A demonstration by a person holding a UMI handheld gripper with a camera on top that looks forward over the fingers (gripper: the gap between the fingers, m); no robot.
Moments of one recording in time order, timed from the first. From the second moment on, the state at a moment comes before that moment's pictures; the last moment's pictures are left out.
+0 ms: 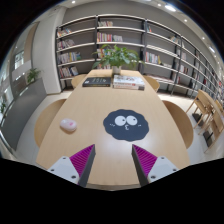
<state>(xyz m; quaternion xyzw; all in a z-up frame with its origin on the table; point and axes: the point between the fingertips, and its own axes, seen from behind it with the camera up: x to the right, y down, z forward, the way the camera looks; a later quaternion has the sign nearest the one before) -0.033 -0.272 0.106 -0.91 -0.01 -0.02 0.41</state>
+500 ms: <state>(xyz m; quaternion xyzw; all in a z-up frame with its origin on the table) -0.199 -0.201 -0.003 -0.94 -0.09 0.01 0.32</state>
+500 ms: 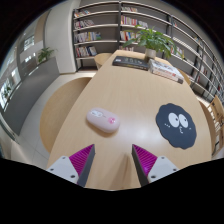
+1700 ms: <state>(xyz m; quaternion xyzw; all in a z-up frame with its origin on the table) -0.147 0.004 0.202 -0.88 -0.03 0.01 0.48</state>
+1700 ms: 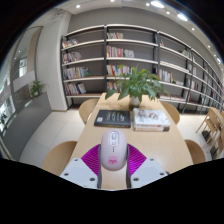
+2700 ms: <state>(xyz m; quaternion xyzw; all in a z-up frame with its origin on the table) 0.040 -0.091 -0.014 -0.95 -0.04 0.01 0.32</state>
